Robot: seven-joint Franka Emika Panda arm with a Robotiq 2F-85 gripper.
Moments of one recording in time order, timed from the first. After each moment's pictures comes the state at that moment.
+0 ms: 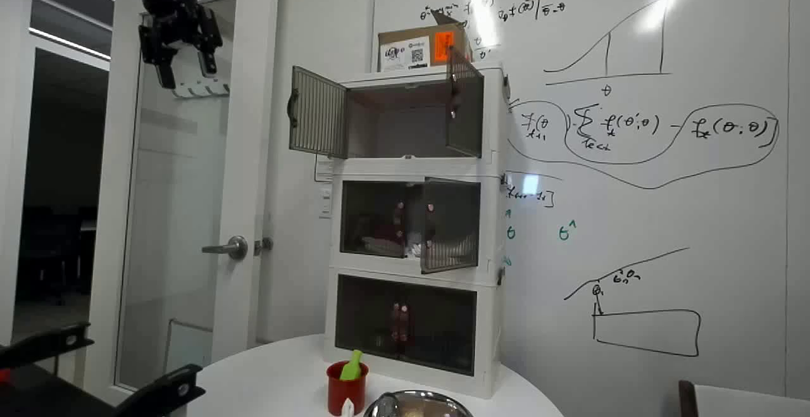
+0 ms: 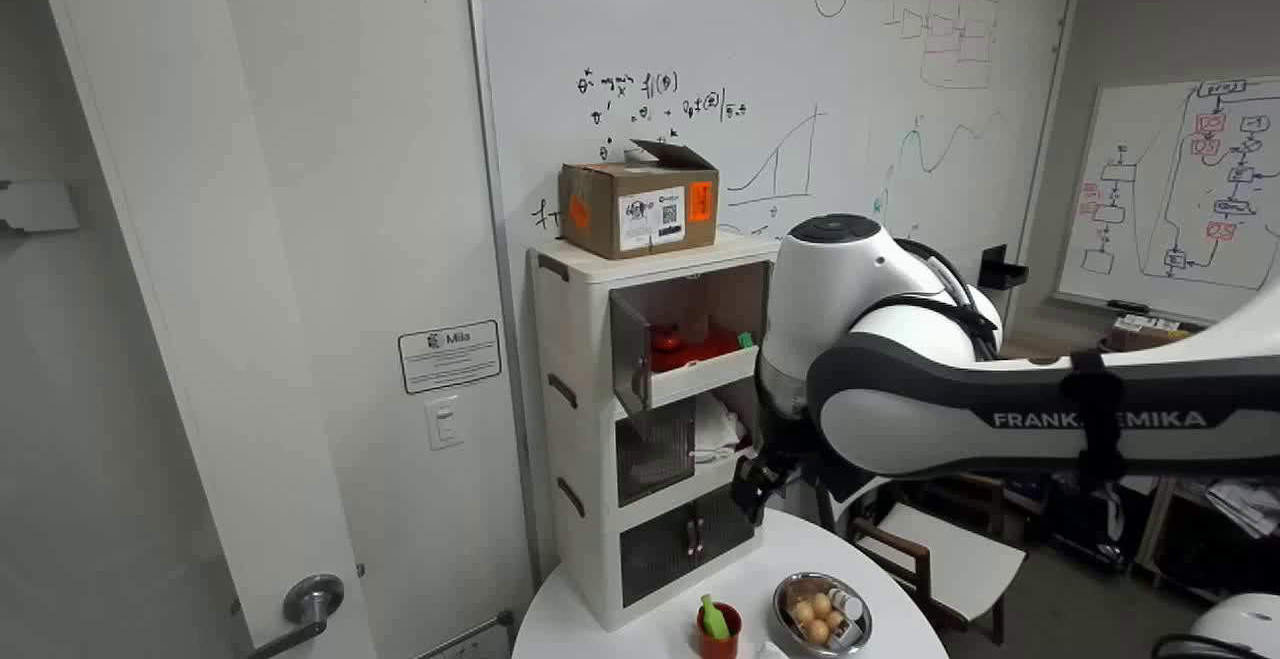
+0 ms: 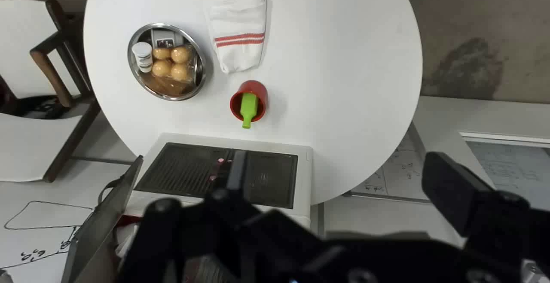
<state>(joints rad) 0.12 -0.74 0.33 -2.56 0.01 2.04 0.27</state>
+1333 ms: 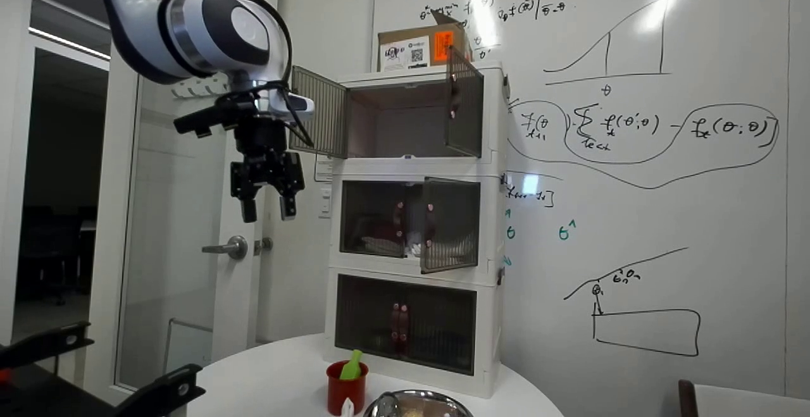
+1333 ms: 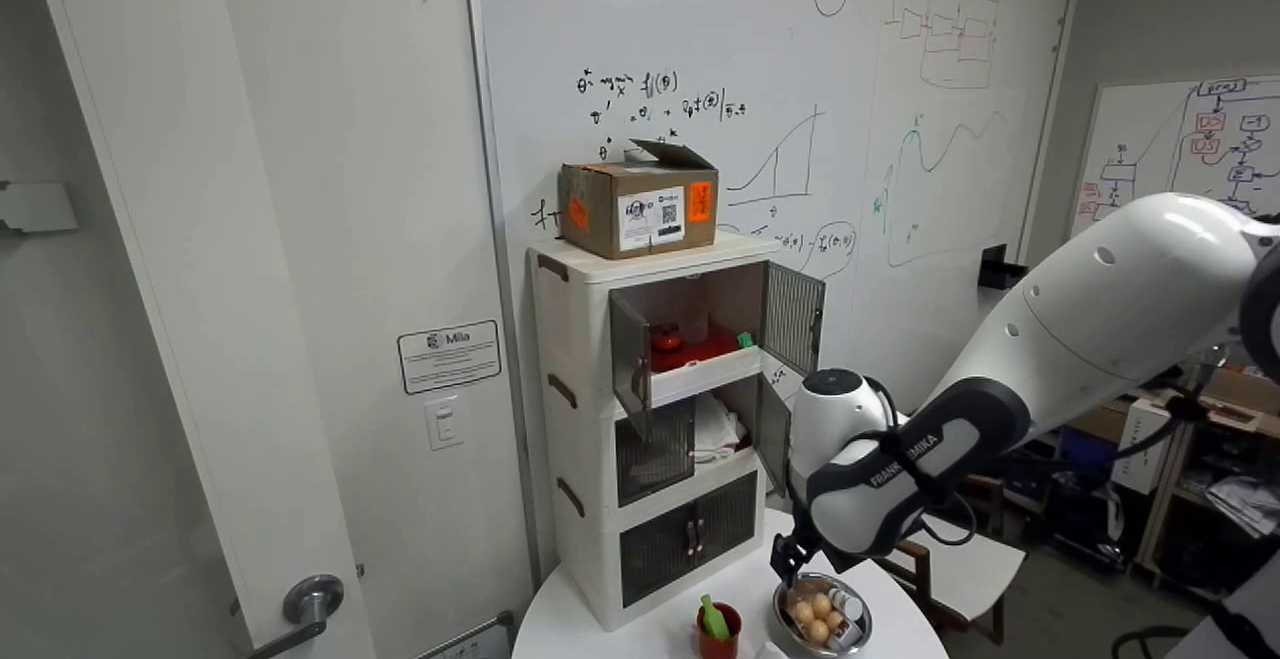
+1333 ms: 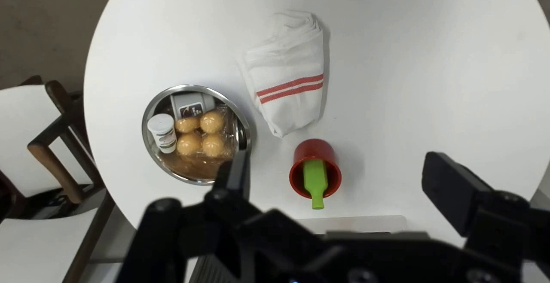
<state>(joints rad) -0.12 -0.20 0.19 -2.74 -0.19 2.64 0.29</state>
